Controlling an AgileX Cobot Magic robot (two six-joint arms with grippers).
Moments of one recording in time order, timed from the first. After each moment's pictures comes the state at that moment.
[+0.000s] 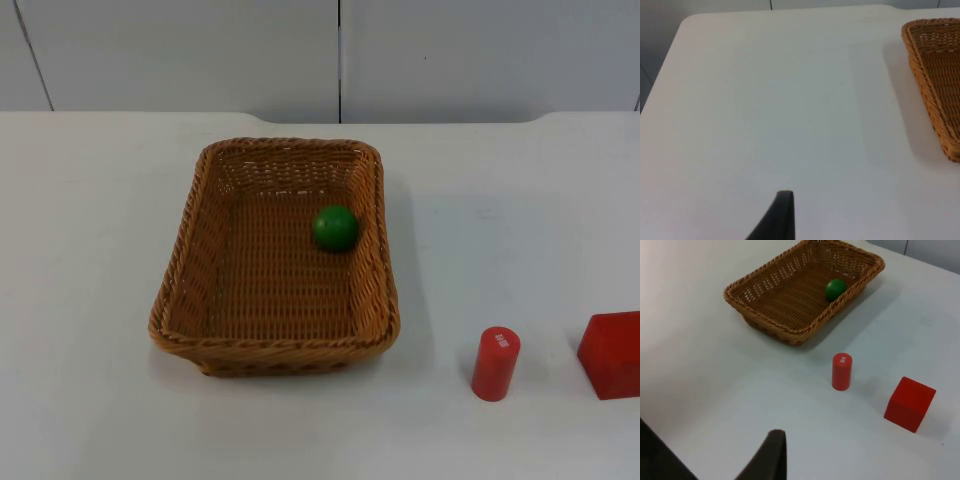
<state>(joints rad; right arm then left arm) 0.67 0.00 -0.52 -0.04 1.08 0.01 -0.01 0.00 -0.50 0.00 1.09 0.00</state>
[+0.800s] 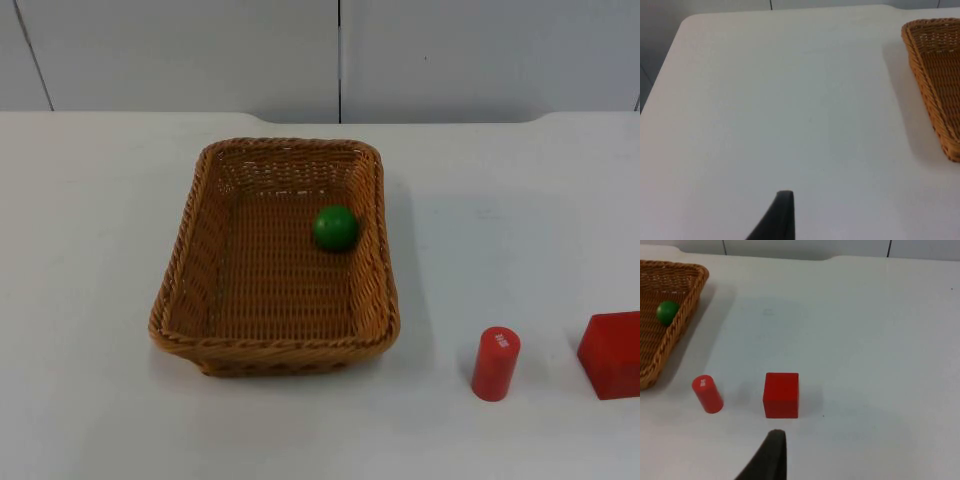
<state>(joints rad) 0.12 0.00 -0.52 -0.04 1.08 0.02 -0.01 0.00 -0.50 0.00 1.09 0.00</state>
